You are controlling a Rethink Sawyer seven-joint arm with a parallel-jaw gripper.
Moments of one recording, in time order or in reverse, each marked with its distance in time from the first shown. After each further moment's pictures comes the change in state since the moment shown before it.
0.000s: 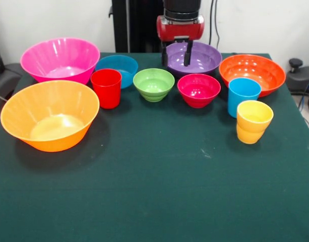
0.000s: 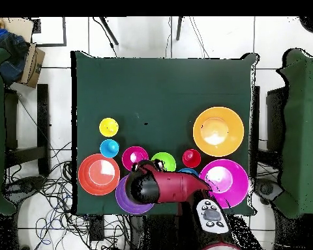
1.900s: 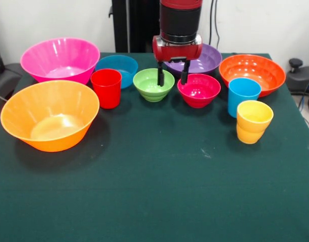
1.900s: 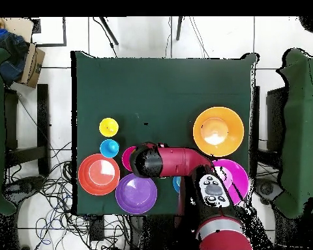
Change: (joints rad) arm 0.000 0.089 0.022 -0.204 -0.001 0.179 0.000
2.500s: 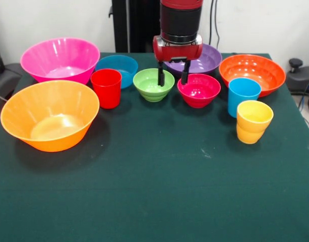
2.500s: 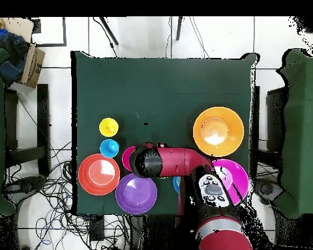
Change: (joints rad) arm 0.002 0.000 0.000 0.000 0.000 0.000 0.000
